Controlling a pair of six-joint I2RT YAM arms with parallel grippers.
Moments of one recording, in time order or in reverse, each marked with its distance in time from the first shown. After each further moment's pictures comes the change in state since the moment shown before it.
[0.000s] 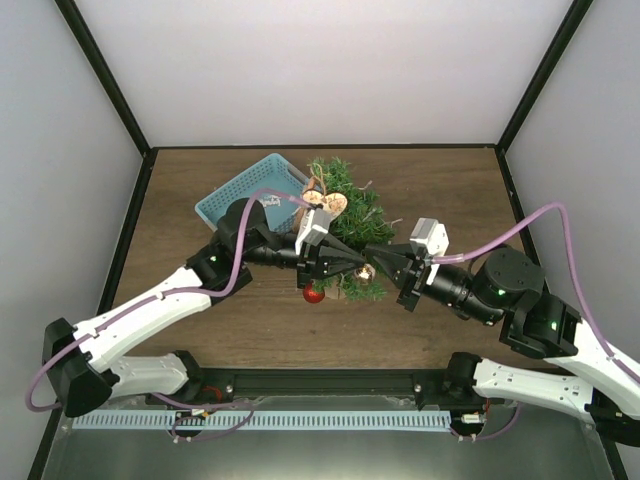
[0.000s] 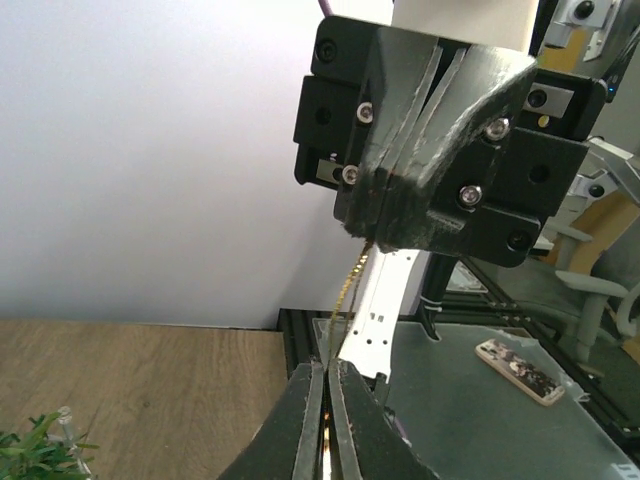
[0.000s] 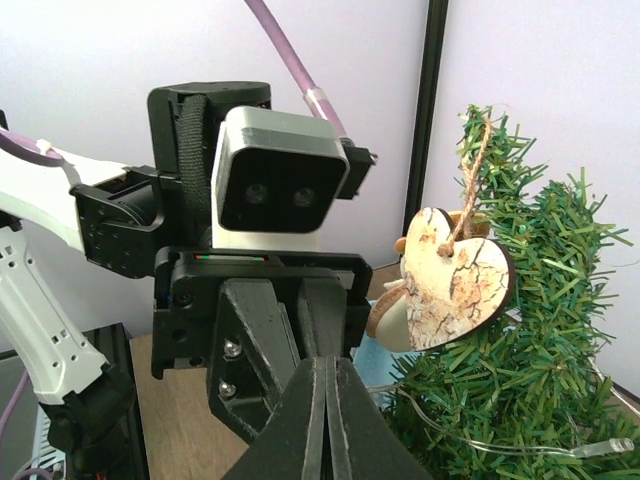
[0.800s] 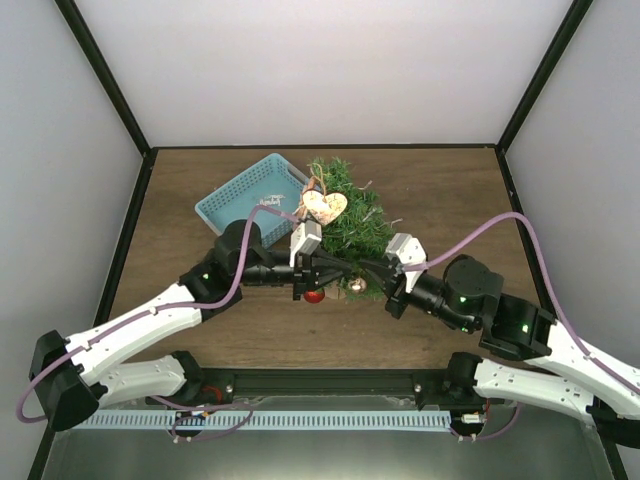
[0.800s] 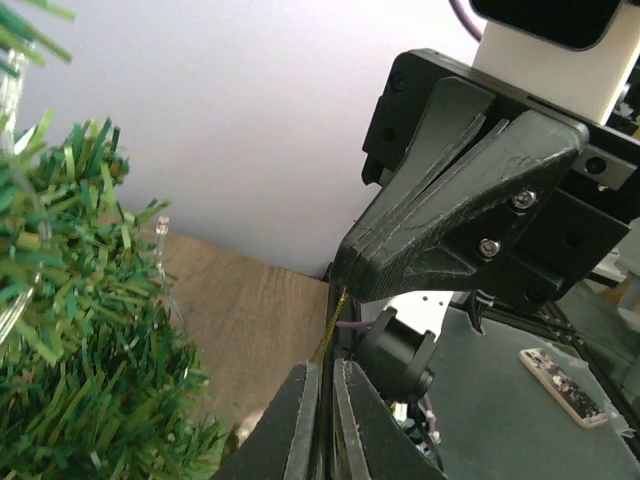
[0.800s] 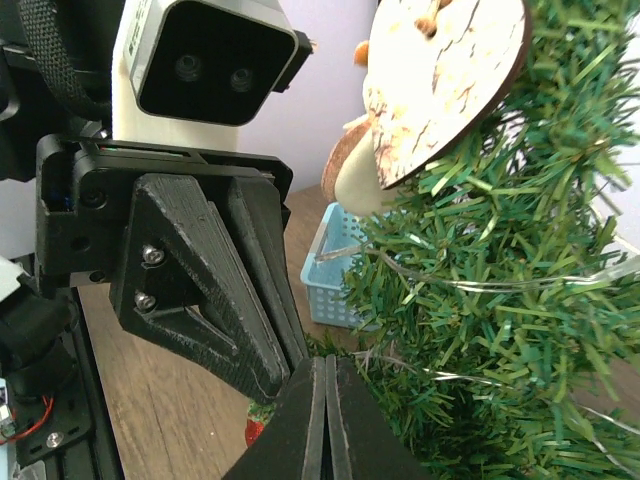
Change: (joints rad) left arm -0.003 -0.117 -0.187 -0.047 -0.200 -0.065; right arm 0.000 -0.040 -0.182 -0.024 0.105 0.027
